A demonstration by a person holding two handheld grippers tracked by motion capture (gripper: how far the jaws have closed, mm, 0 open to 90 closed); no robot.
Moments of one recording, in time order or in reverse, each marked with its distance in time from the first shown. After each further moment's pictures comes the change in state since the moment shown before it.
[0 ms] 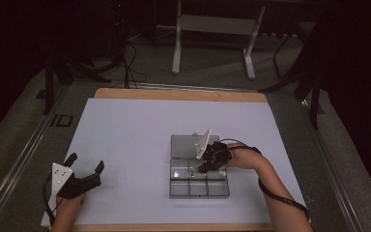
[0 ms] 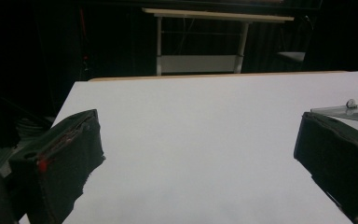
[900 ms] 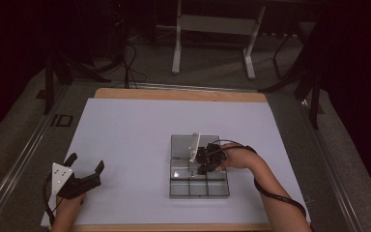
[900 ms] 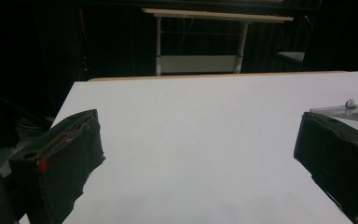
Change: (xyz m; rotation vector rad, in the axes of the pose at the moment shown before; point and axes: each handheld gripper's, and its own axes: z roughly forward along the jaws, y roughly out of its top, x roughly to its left) left arm 0.000 0.000 0.000 0.000 -0.001 -0.001; right arm -0.004 0.013 0.016 0.149 -0.001 0.005
